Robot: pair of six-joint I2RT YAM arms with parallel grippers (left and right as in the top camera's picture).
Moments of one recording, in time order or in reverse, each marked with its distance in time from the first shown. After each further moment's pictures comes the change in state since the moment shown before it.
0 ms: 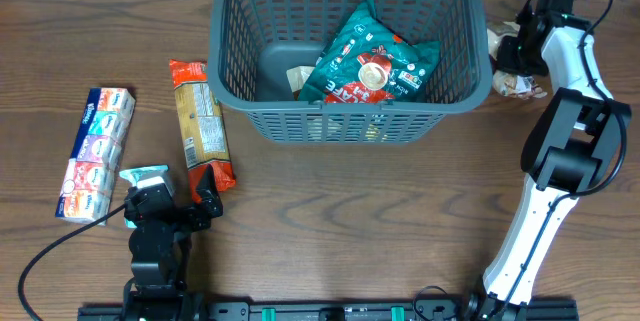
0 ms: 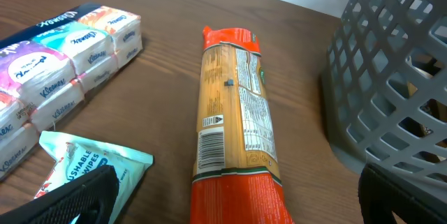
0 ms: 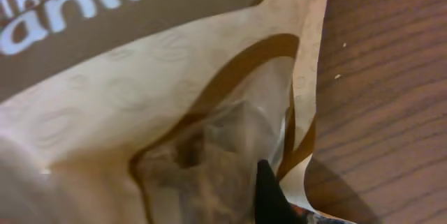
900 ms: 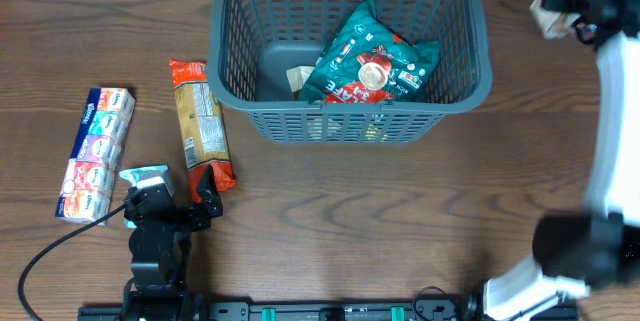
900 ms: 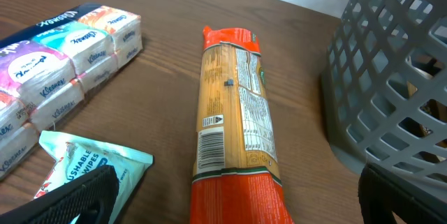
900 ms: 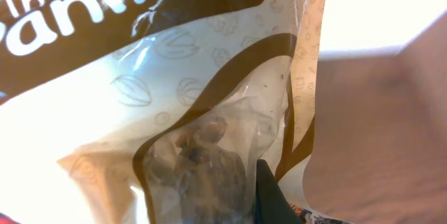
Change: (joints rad) left arm 0.000 0.000 0.000 0.000 0.000 0.000; right arm 0.080 -0.678 -0.011 -0.008 -0.042 -0.050
